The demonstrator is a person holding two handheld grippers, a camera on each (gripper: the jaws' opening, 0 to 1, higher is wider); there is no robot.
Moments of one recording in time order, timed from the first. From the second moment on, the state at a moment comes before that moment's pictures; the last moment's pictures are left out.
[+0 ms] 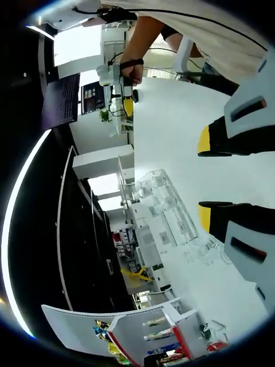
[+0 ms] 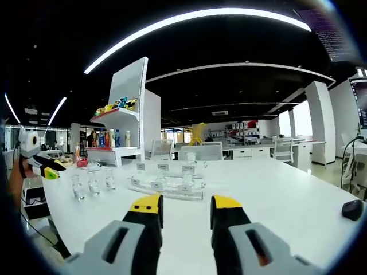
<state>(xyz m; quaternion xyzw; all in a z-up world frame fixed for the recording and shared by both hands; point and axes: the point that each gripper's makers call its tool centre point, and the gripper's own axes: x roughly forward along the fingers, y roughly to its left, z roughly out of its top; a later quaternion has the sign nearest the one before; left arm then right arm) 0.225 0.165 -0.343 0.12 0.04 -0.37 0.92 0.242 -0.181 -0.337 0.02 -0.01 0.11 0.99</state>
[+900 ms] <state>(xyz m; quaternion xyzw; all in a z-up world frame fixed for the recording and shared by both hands) 0.222 0.201 -0.348 0.13 0.04 -0.34 0.93 0.232 -0.190 -0.349 0.02 -0.01 0.10 0.99</state>
